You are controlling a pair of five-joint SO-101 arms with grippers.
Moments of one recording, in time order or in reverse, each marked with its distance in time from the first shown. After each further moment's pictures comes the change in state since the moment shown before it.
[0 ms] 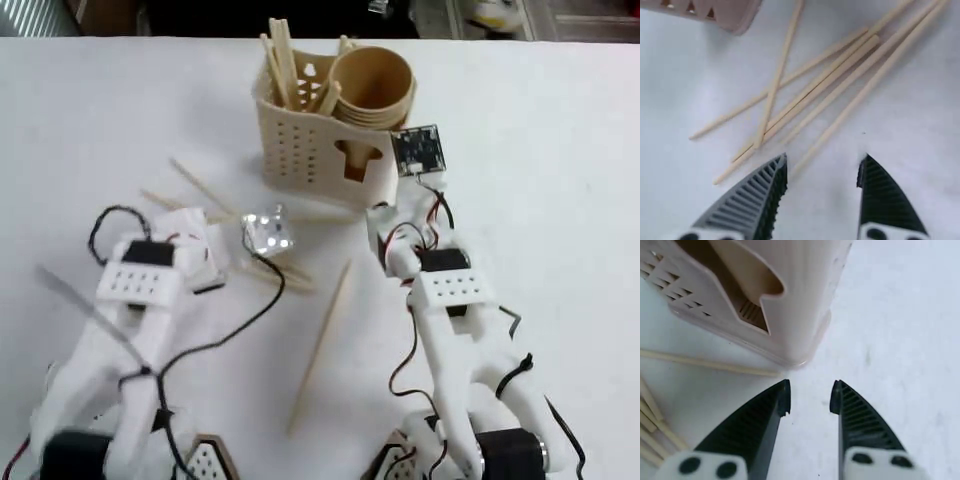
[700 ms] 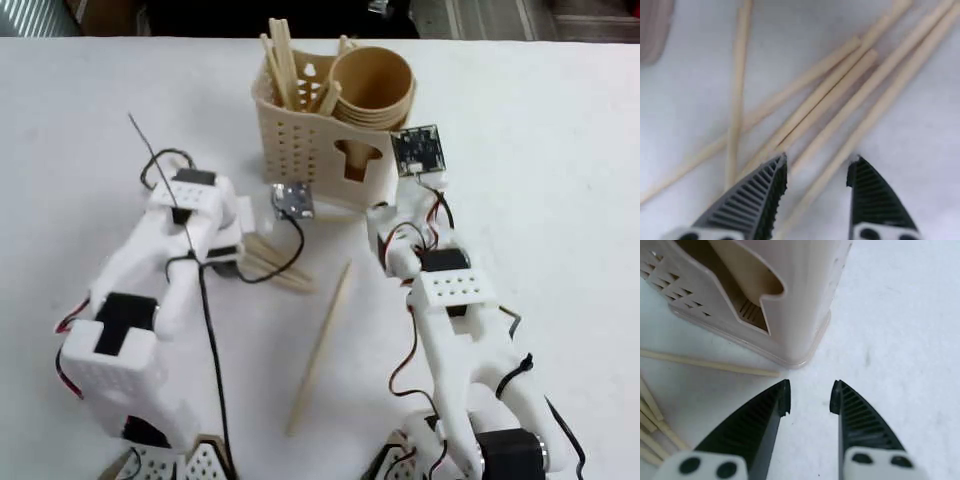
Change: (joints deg) left arm 2.5 39.3 -32.1 12.3 -3.6; right arm 0.0 0.0 0.0 0.0 0.0
